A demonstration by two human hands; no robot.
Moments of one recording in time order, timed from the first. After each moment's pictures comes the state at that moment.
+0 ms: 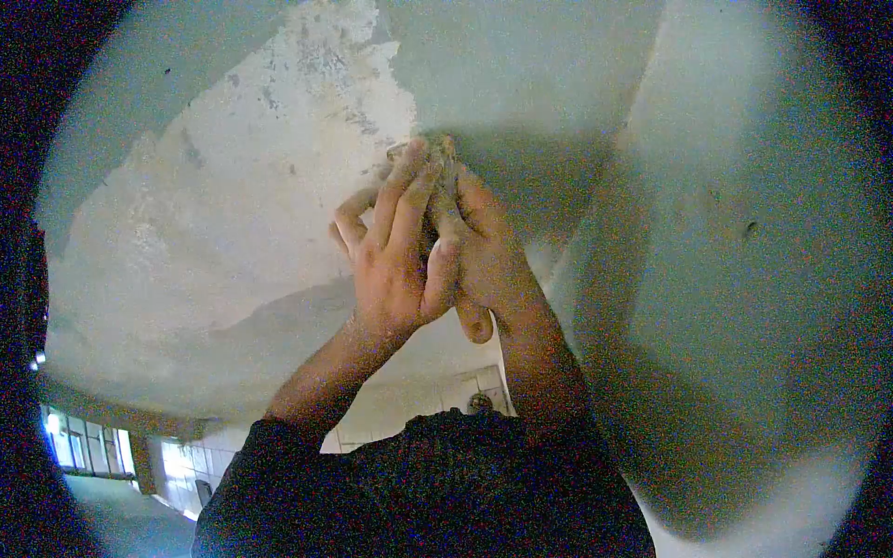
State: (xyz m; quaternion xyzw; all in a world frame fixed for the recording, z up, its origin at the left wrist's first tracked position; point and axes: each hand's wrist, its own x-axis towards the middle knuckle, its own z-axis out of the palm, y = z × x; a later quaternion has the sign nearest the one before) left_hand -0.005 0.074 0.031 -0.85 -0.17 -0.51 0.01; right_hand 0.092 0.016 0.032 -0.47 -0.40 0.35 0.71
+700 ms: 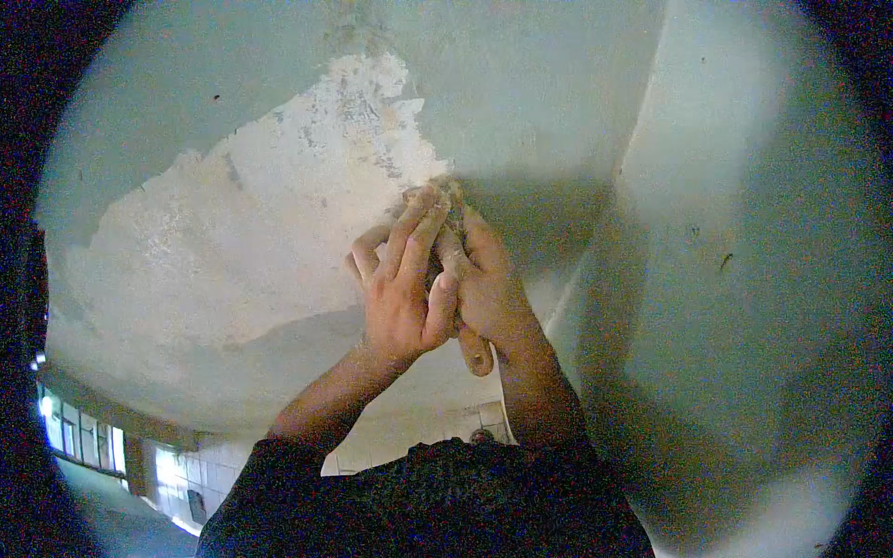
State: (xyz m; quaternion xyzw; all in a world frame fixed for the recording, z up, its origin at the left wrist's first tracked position) left_hand -0.030 0.062 0.012 -0.85 -0.16 -0.50 0.04; right_hand 0.078 0.009 0.008 -0.45 -0.48 0.26 0.71
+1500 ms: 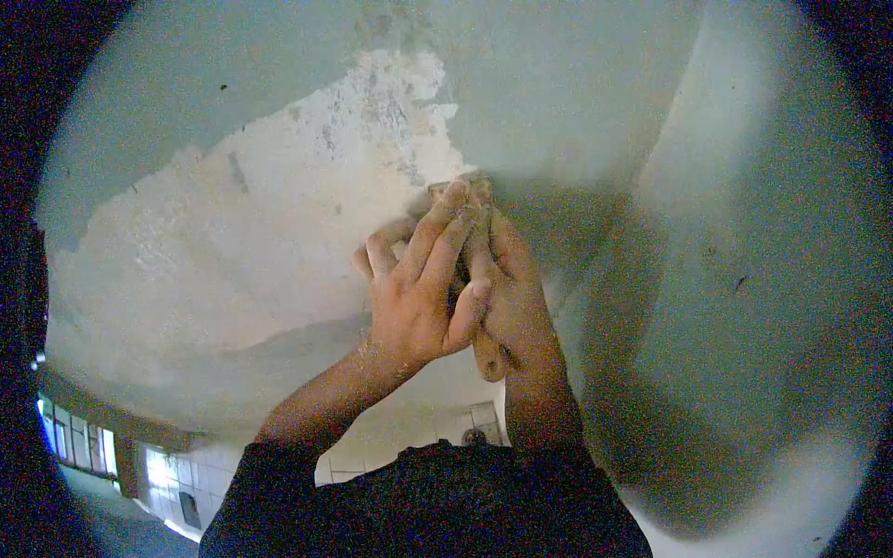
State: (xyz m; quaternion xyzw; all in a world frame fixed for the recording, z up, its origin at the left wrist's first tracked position) left_hand -0.022 0.079 0.015 -0.86 -0.15 -0.49 0.07; right_hand 0.060 0.020 0.020 -0.37 -0.36 0.30 0.80
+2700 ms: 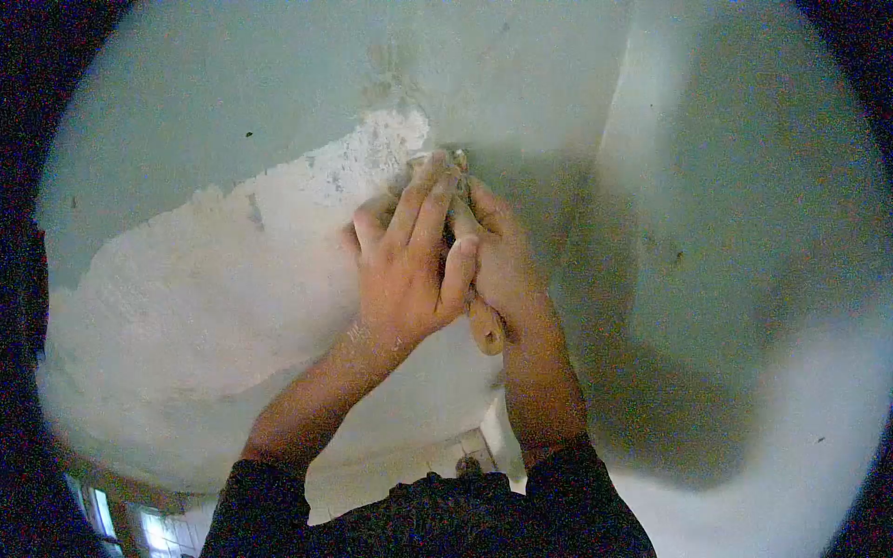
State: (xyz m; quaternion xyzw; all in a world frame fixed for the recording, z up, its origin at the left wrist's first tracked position) left_hand 0.005 0.099 0.071 -0.83 -0.12 -0.55 0.03; right_hand 0.088 0.029 0.090 -0.45 -0.42 0.25 0.75
